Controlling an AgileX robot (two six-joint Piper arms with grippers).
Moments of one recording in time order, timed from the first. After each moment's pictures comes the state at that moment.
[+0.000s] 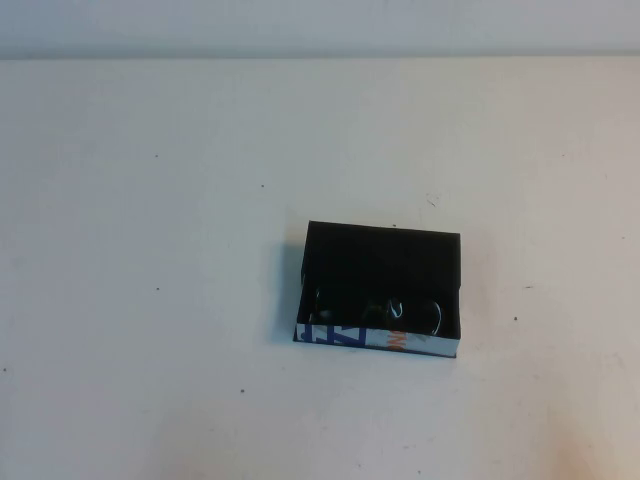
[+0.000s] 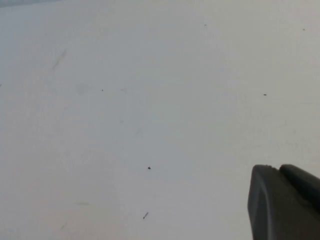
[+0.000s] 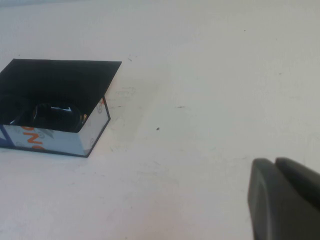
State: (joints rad) right arm 0.15 -0.01 0.03 0.18 0.31 -0.01; left arm -0.06 -0.02 0.02 -0.01 0.36 0.08
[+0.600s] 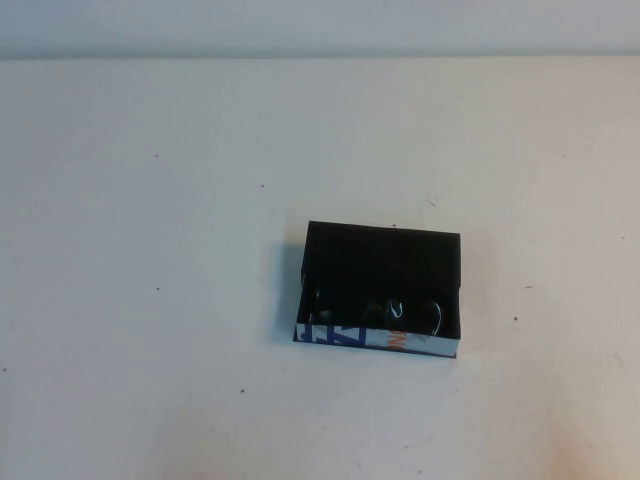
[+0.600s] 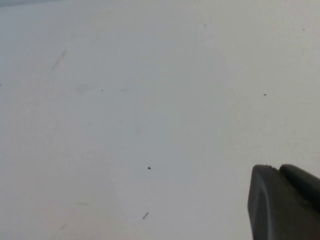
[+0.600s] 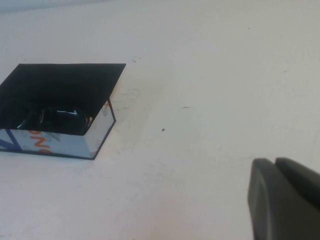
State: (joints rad) right arm 0.15 -0.01 0.03 0.21 0.31 -0.01; left arm -0.06 -0.02 0.02 -0.01 0.36 0.08
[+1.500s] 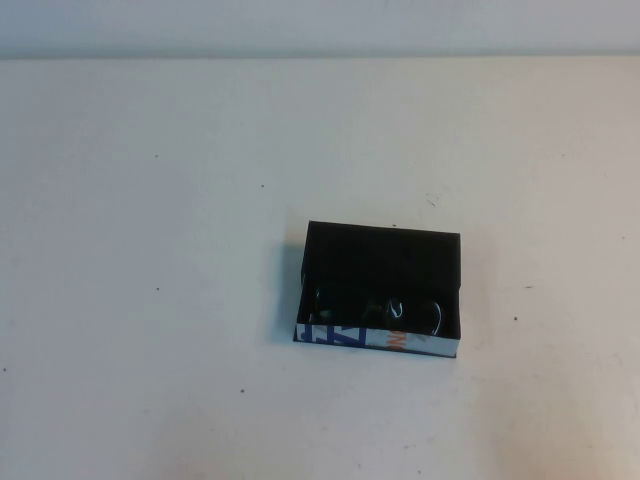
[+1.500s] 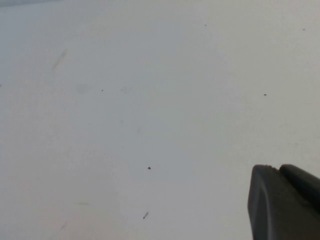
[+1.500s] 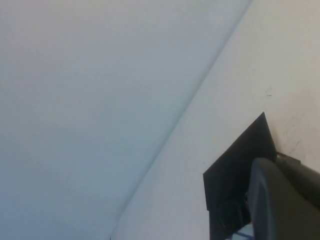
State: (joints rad) right arm 0.15 -0.01 0.03 1.22 0.18 -0.01; left arm -0.06 -0.02 0.02 -0.01 0.36 0.08
